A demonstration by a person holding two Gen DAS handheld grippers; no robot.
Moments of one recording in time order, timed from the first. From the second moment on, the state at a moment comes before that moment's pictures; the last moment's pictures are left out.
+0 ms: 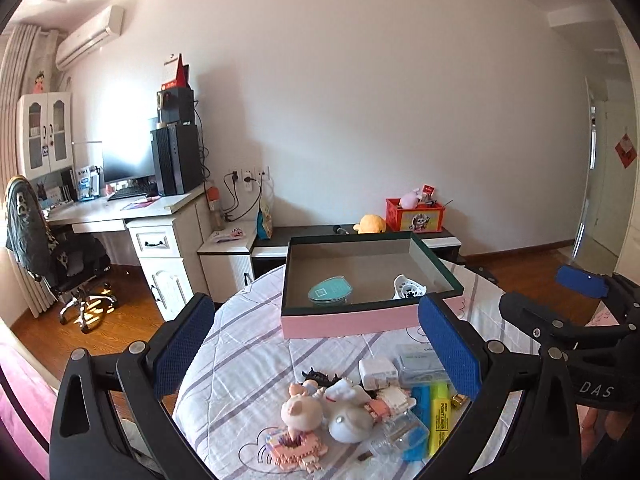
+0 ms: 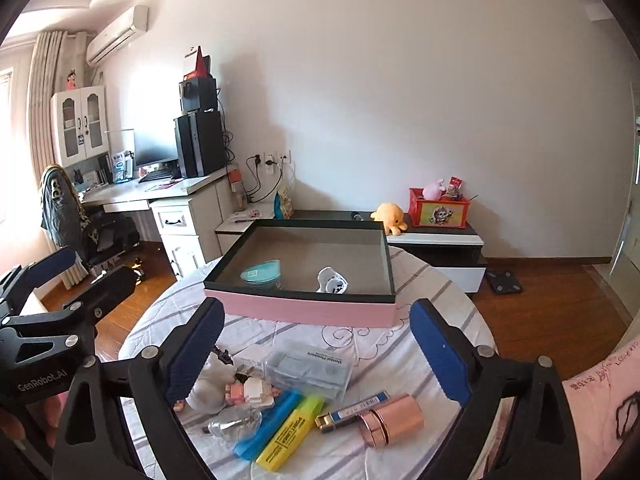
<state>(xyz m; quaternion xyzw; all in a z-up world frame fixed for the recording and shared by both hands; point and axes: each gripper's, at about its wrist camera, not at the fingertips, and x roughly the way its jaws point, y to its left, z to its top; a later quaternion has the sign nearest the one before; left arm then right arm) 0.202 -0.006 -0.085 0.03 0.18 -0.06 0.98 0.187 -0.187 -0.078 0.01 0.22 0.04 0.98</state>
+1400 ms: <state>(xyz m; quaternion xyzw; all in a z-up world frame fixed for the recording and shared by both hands) 0.093 0.006 -0.077 0.01 0.14 -0.04 0.99 0.081 -0.172 -0.063 0.00 0.17 0.03 0.99</state>
